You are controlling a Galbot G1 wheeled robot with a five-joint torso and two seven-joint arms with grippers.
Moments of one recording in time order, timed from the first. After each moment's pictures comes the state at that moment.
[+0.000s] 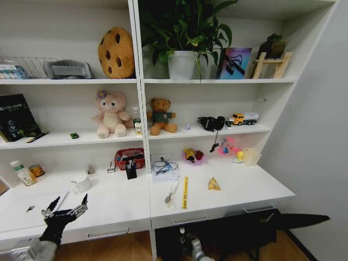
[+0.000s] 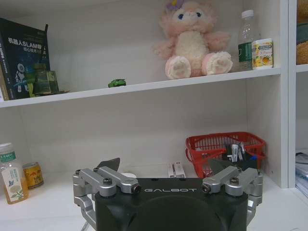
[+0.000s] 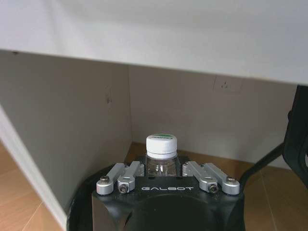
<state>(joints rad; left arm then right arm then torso) 1.92 -1.29 -1.04 -2.34 -0.43 0.17 -0.04 -1.17 1.40 0.10 0.95 0.14 0.14 -0.01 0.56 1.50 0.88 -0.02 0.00</state>
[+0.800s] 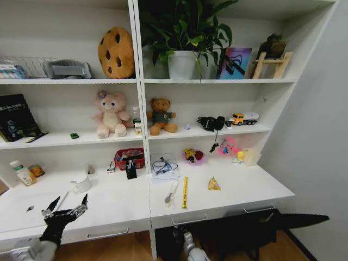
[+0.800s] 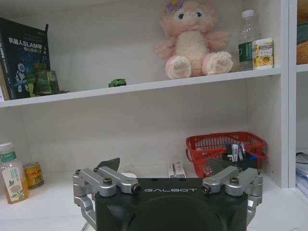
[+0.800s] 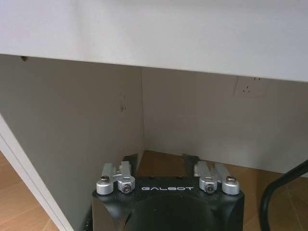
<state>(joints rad) 1.92 -1.29 -1.04 -2.34 -0.43 0.17 -0.04 -1.05 1.51 0.08 0.74 0.12 0.21 -0.02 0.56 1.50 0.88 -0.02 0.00</state>
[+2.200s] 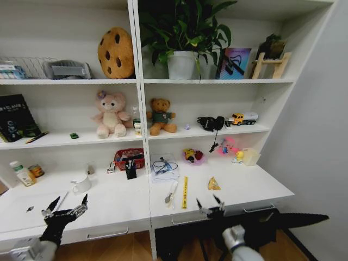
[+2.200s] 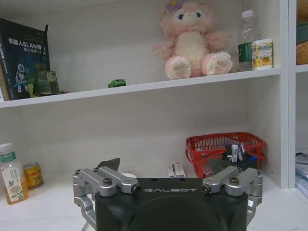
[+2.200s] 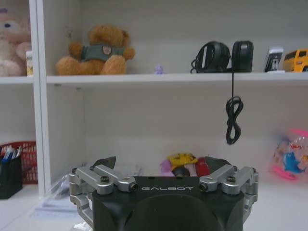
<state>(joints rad) 1.92 -1.29 -1.04 -2.34 -0.43 0.17 -0.04 -1.50 1.05 0.49 2.04 0.47 0.00 0.05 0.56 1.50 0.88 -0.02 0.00</state>
